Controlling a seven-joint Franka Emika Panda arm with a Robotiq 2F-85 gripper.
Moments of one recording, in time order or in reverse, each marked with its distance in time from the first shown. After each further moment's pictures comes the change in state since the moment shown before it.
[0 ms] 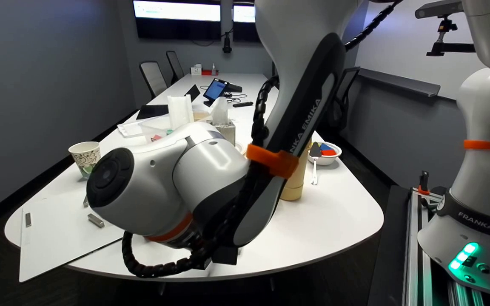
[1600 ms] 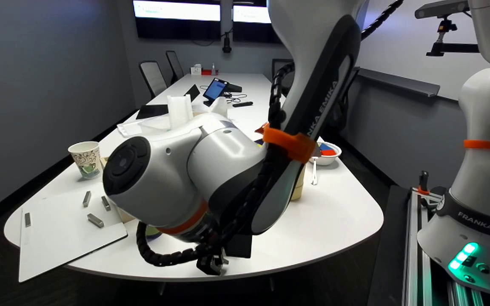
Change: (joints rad) arm -0.061 -0.063 0.059 -0.086 0.000 0.001 -0.002
